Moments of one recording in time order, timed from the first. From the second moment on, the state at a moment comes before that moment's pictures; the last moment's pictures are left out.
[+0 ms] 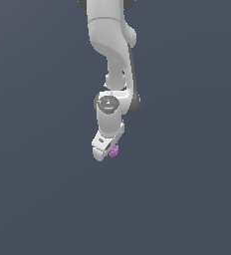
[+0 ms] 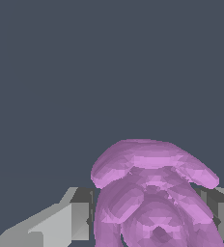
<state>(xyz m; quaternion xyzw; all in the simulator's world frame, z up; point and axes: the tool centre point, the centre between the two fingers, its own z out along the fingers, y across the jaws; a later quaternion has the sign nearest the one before) -0.014 -0.022 0.046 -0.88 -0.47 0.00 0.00</state>
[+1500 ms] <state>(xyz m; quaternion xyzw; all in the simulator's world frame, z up) 0.003 -0.056 0.162 -0.88 -0.47 0.00 0.00</state>
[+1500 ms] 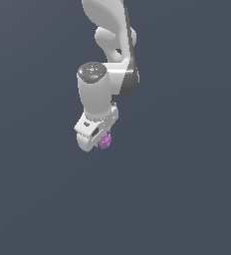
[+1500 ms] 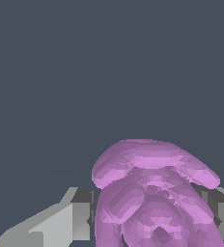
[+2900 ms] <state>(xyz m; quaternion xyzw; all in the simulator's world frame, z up) 0.040 -0.117 0.370 -0.88 -0.47 0.00 0.00</state>
